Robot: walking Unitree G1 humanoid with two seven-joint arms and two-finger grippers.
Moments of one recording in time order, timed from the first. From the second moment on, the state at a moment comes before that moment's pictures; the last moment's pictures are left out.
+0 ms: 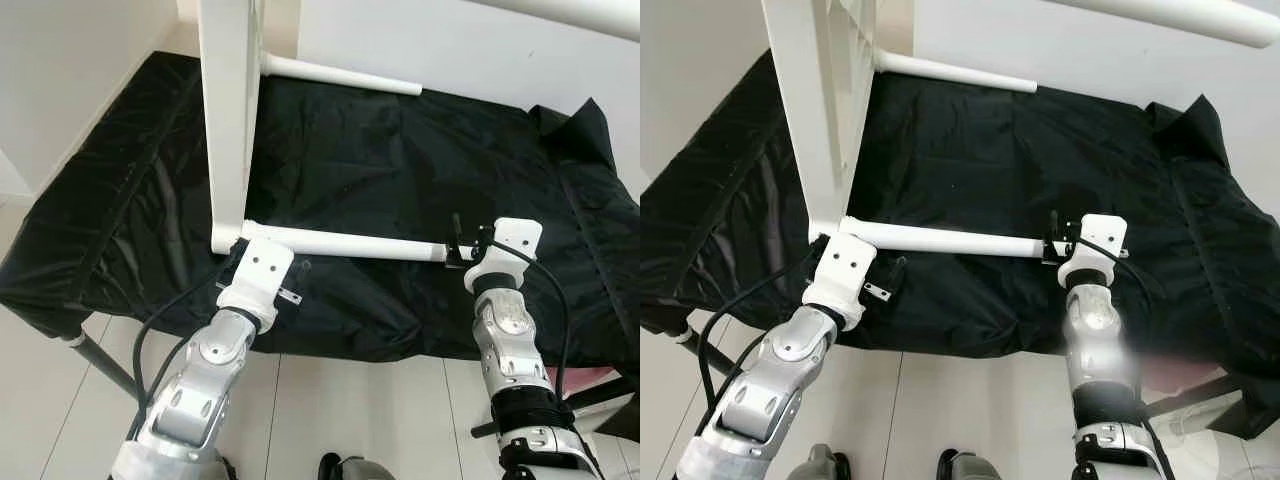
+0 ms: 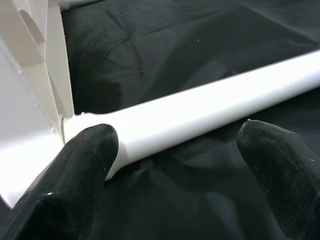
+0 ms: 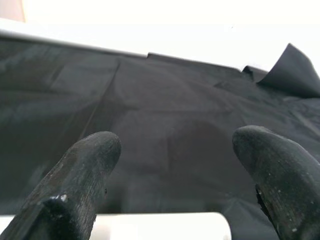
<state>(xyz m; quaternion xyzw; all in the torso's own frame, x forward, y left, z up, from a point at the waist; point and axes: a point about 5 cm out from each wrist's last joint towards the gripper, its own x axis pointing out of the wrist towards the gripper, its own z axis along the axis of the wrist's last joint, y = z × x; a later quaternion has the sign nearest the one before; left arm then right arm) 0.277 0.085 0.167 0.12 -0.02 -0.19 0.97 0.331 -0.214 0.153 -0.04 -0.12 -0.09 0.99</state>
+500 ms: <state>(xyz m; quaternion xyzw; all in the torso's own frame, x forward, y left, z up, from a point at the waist) 0.294 0.071 0.178 0.04 0.00 -0.20 0.98 0.341 -0.209 0.153 -0.08 -0.09 -0.05 0.99</state>
